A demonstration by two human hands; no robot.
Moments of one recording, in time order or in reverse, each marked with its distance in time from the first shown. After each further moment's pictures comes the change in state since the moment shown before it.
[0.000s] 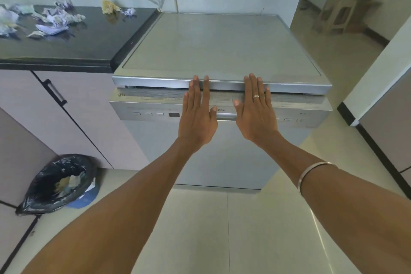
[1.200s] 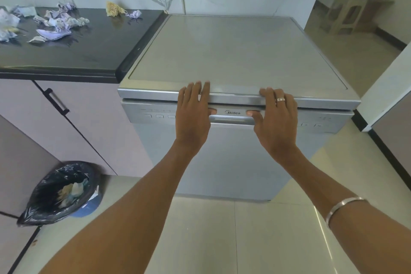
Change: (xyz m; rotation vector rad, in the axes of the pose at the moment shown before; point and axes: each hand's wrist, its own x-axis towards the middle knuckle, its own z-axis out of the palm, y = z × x) left_hand 0.049 -0.046 -0.011 0.230 0.216 0.091; right_hand 0.029 0.006 0.010 0.011 0.365 0.000
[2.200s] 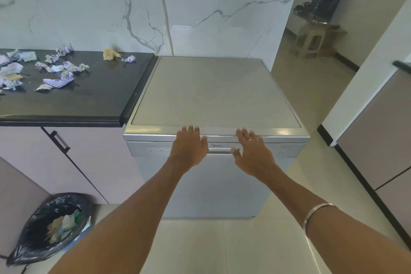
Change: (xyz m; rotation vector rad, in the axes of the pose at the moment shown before) left_hand 0.049 0.012 -0.060 -0.013 -0.675 -0.089; right_hand 0.039 -0.018 -0.068 0.037 -0.792 0.133
